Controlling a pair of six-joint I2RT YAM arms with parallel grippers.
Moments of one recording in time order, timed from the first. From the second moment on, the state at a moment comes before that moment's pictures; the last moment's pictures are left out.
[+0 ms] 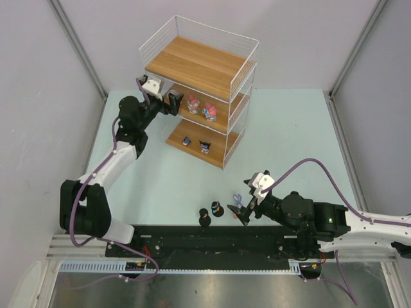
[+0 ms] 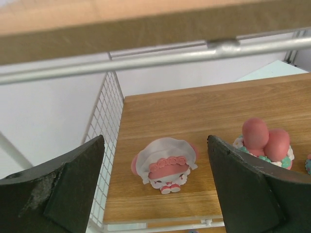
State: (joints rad) left arm -0.21 1.45 1.06 0.51 0.31 0.10; right arm 1.46 0.62 0.68 -0.27 0.49 0.03
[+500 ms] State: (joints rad) left arm -0.20 1.32 0.98 0.55 0.29 0.05; right arm 1.46 0.63 0.68 -0.27 0.51 0.03
